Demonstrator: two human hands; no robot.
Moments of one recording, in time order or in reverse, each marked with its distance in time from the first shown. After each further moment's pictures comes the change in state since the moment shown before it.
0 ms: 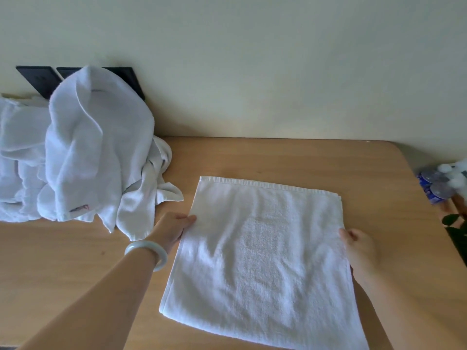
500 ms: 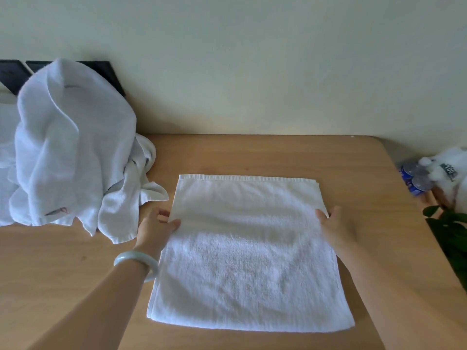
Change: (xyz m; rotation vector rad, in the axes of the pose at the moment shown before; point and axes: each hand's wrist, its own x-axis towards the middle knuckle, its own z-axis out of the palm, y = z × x) left_hand 0.002 -0.009 0.009 0.227 0.264 0.144; right_hand 0.019 -0.034 0.009 -0.355 -0.041 -0.039
